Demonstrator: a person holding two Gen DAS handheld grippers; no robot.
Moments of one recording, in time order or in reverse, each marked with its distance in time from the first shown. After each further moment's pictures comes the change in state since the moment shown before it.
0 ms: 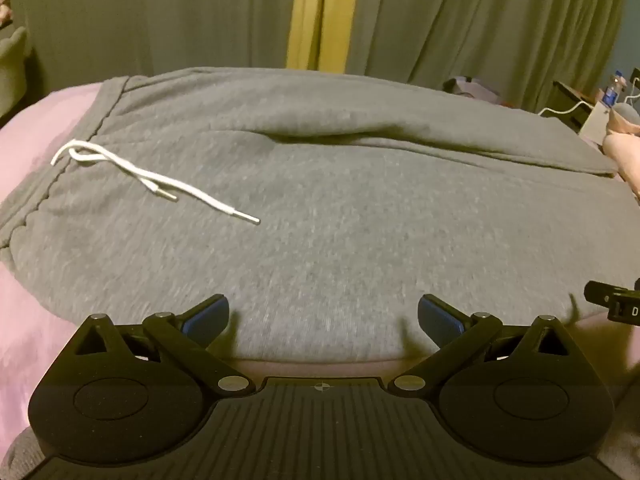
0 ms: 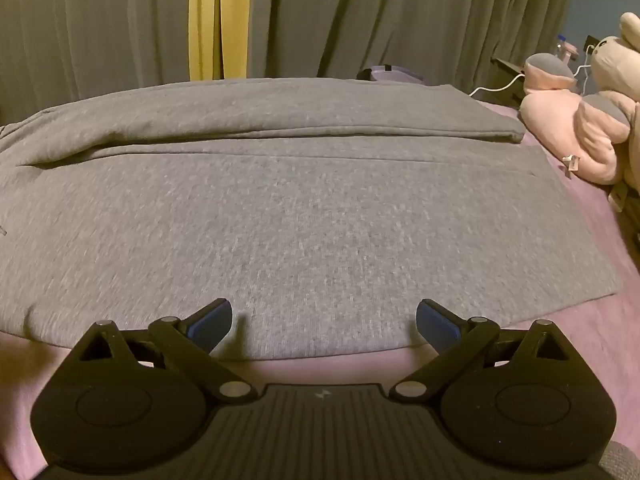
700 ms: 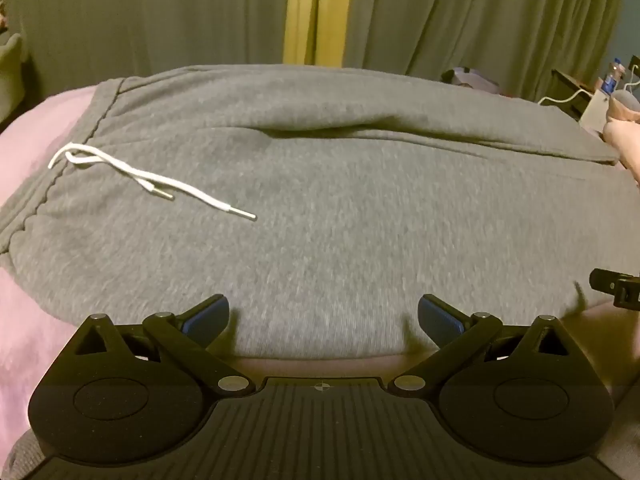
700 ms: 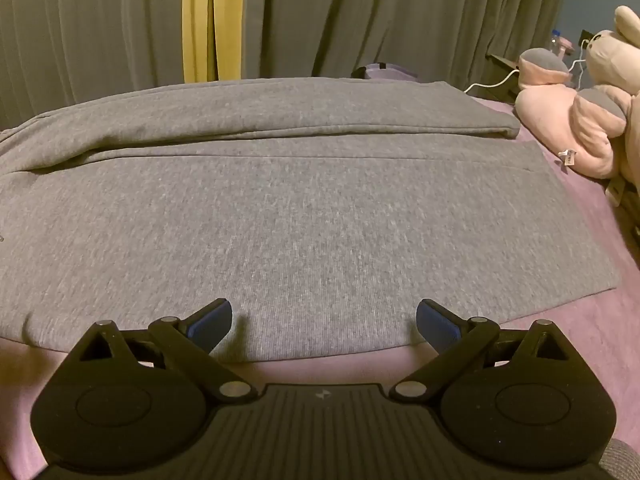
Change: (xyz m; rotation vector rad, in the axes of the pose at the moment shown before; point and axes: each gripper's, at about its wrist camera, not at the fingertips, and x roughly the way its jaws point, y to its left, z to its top) left arm 0.003 -0.003 -0.007 0.021 0.000 0.022; right arm 0.000 -0.003 0.001 0.014 0.001 -0.001
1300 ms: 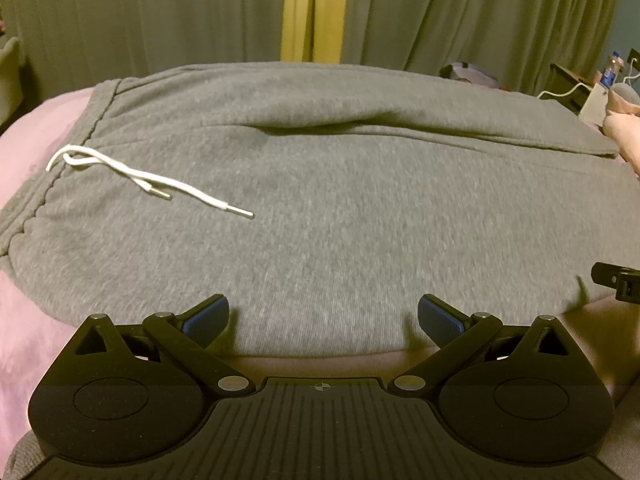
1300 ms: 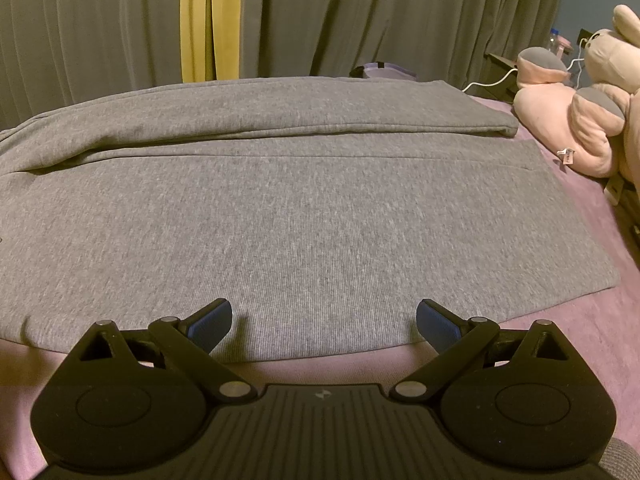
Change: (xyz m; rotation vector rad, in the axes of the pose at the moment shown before) left arm 0.000 -0.001 0.001 0.013 0.009 0.002; right arm 0.000 -0.001 0.000 0.003 0.001 -0.001
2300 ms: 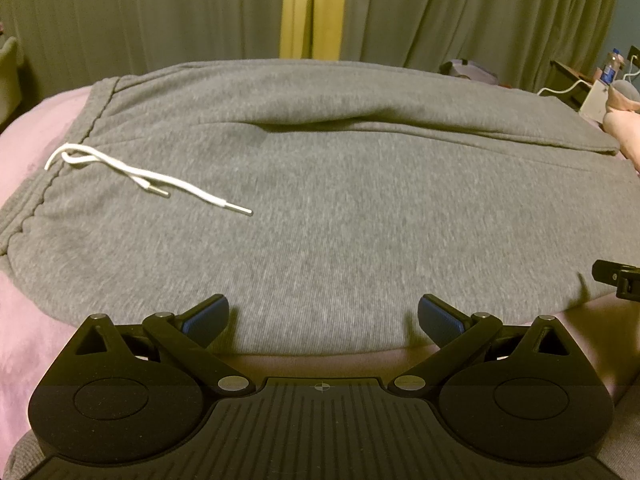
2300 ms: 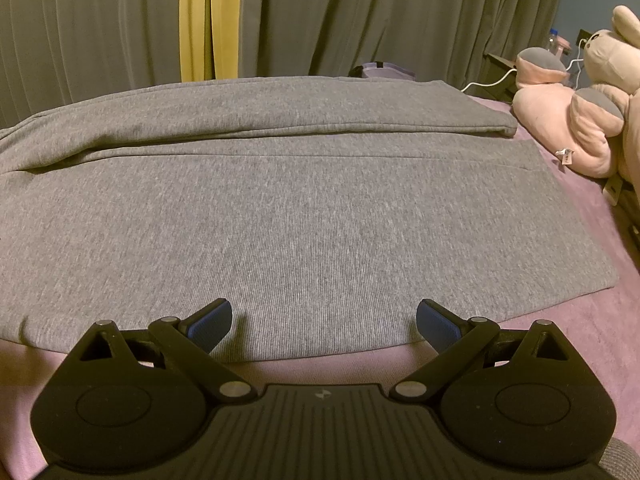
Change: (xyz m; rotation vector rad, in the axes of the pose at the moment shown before) left arm 0.001 -0.003 -0.001 0.003 0.006 0.003; right arm 0.000 0.000 0.000 -0.001 0.002 -0.002
